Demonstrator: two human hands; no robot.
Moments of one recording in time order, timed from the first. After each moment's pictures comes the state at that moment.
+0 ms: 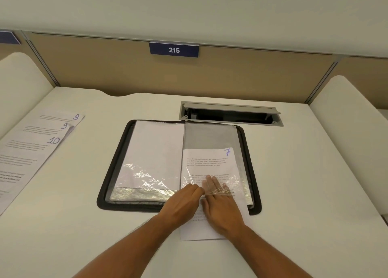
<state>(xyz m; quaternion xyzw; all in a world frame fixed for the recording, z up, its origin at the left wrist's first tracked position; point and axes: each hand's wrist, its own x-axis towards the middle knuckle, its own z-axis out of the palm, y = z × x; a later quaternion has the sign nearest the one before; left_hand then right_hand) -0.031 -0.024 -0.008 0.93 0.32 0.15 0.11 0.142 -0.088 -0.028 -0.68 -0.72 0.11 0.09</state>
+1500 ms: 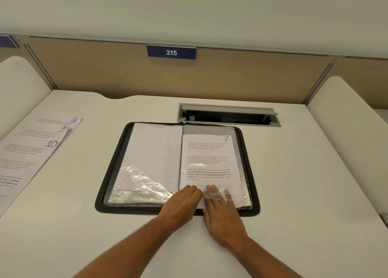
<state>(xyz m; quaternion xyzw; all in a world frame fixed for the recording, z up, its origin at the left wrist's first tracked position) -0.028 -0.024 -0.005 0.93 0.32 0.15 0.10 0.140 -0.114 -0.029 -0.68 -0.73 0.03 0.06</state>
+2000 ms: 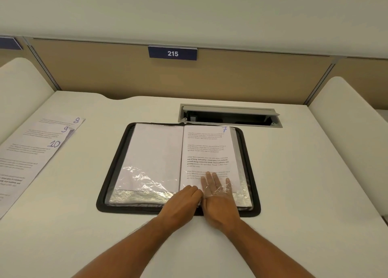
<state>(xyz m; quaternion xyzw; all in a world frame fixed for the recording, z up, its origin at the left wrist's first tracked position) -0.029 -0.024 -0.004 0.93 0.32 0.13 0.12 0.139 -0.069 -0.025 -0.70 -0.71 0.05 0.02</state>
